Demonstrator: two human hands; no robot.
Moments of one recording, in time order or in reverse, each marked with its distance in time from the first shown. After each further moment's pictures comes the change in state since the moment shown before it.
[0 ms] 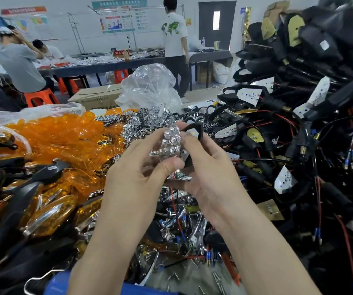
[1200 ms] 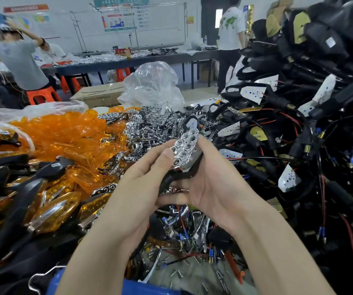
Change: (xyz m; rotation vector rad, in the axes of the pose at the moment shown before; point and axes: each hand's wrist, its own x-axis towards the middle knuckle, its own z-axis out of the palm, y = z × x) left_hand -0.004 -0.007 0.003 -0.602 -0.160 -0.437; right_hand -0.009 -0.007 -0.005 0.101 -0.122 0.262
